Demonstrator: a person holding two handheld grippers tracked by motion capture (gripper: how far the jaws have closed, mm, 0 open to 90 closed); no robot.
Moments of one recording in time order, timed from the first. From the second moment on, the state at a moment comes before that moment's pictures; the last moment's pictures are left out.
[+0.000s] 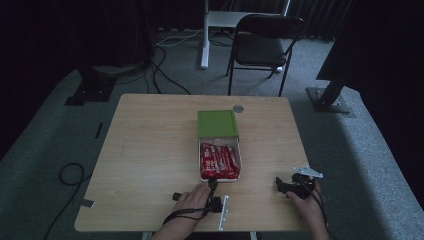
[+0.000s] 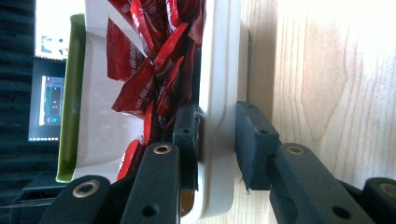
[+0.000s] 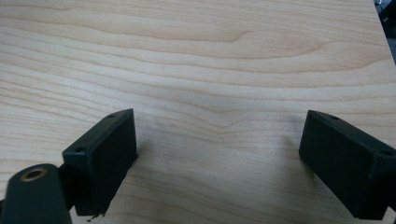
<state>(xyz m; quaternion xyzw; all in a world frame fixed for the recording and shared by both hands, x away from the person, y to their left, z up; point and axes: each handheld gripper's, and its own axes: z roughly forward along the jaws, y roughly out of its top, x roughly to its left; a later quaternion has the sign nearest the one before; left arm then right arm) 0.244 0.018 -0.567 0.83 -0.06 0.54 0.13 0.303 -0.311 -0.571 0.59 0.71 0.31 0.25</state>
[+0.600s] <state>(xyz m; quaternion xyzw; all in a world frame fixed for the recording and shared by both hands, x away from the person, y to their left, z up) 0.243 0.026 -0.563 0.85 -0.06 0.49 0.17 0.303 -0.311 -0.571 0.59 0.71 0.31 0.25</state>
